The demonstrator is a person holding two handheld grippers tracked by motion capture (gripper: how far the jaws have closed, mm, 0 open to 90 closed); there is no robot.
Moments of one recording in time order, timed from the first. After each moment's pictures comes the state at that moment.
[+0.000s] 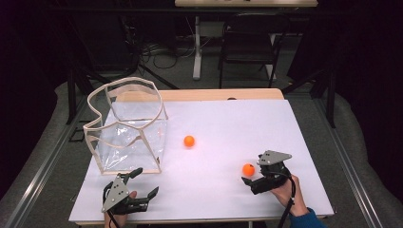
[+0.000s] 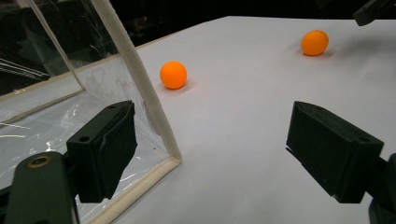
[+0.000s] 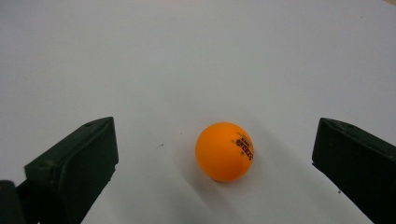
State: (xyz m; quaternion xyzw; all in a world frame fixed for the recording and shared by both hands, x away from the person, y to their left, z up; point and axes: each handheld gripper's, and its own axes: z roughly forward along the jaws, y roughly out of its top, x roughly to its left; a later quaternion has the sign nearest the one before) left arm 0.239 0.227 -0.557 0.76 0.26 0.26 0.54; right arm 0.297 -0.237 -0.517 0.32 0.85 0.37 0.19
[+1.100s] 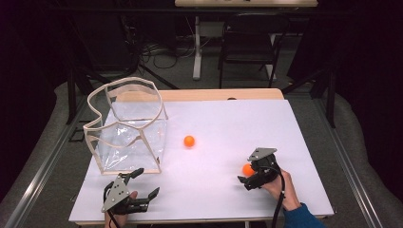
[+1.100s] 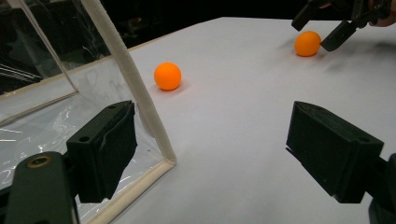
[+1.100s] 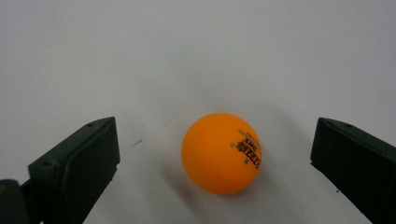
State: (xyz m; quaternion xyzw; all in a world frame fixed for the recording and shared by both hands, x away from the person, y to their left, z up) left arm 0.239 0.226 -0.557 0.76 0.25 0.25 0.54; right arm 0.322 -0.223 -0.540 0.34 0.87 0.30 0.17
